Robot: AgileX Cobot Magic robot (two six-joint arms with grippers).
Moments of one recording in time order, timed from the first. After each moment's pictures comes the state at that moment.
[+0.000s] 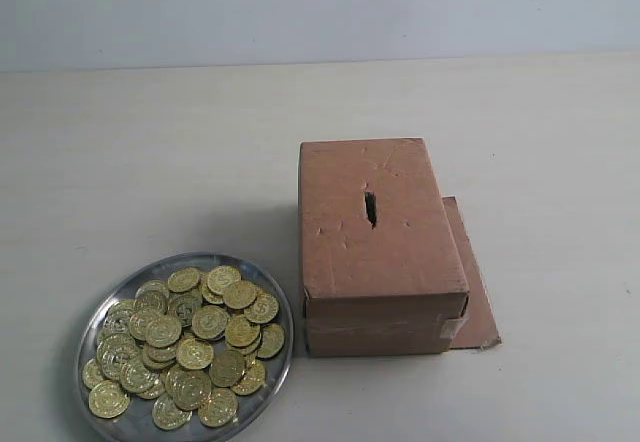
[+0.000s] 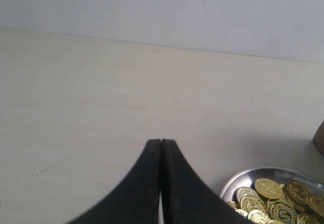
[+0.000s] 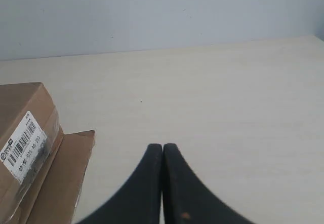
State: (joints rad) left arm -0.05 0.01 0.00 -0.12 0.33 -0.01; right arm 0.03 0.01 0.00 0.03 0.35 0.06
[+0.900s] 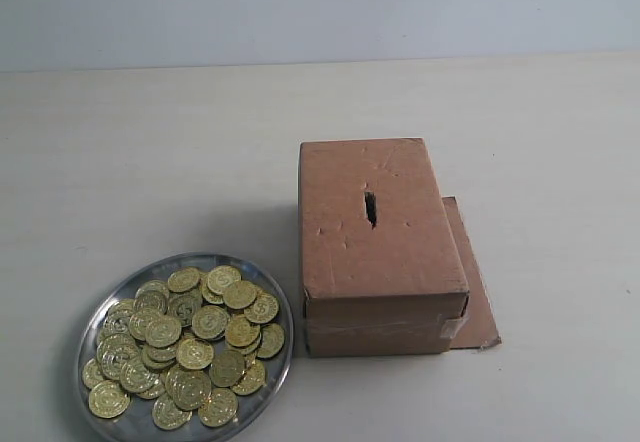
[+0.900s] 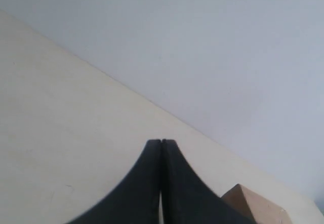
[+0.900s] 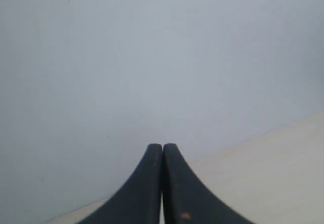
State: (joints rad) left arm -0.05 0.01 0.00 -0.65 0.19 0.02; right arm 0.03 0.01 0.00 0.29 -0.06 0.13
